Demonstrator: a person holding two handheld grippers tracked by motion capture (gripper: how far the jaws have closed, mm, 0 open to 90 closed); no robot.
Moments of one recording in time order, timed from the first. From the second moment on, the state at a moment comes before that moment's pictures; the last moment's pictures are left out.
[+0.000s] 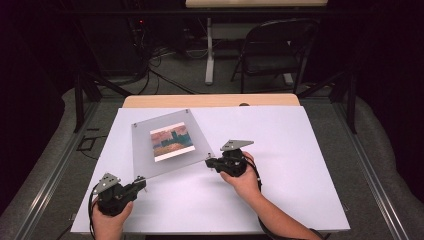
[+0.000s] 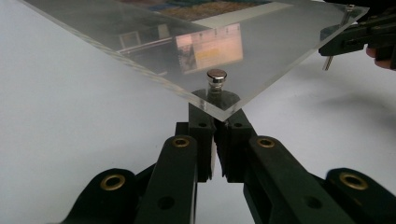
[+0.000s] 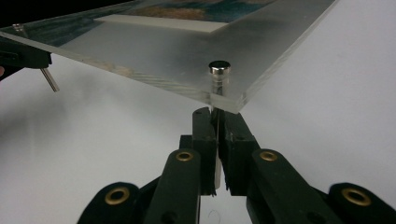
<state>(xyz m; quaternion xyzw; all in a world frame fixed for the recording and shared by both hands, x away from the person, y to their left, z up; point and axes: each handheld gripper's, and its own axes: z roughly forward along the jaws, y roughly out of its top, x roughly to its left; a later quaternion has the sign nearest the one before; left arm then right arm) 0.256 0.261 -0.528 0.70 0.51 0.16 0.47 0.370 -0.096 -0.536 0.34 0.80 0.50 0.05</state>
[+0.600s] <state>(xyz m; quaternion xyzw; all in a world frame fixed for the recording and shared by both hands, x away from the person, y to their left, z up) 0.281 0.245 -0.508 0.71 0.49 0.16 0.48 0.360 -0.123 -0.525 0.35 0.78 0.52 0.07</state>
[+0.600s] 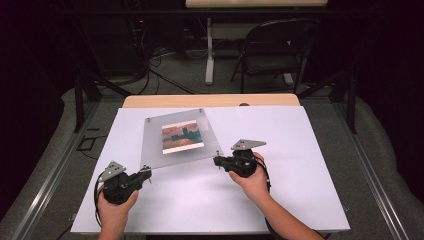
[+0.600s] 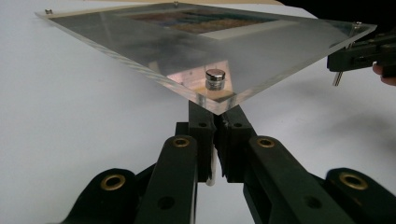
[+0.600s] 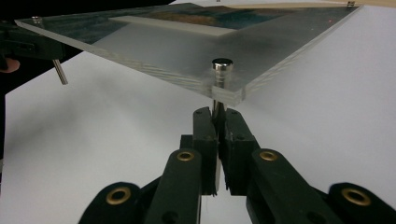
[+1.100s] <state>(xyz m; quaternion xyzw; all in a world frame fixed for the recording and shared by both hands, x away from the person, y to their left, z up) 0.312 0.211 -0.499 0.72 0.45 0.15 0.50 0.348 -0.164 -0.518 0.39 0.76 0.52 0.08</state>
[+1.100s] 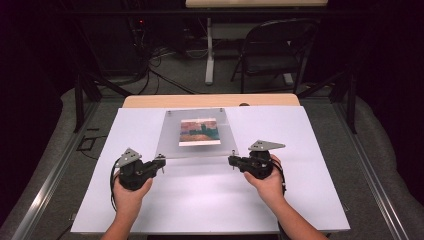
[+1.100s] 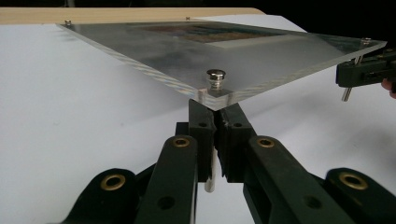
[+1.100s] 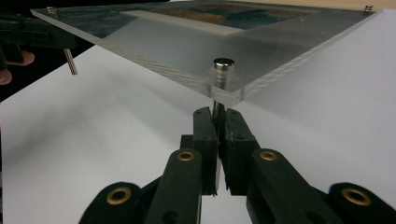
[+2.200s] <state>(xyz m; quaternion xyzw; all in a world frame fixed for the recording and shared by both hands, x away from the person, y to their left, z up) 0.340 0.172 -0.508 0.73 0.44 0.12 0.50 0.344 -0.205 -0.517 0.42 0.74 0.52 0.11</state>
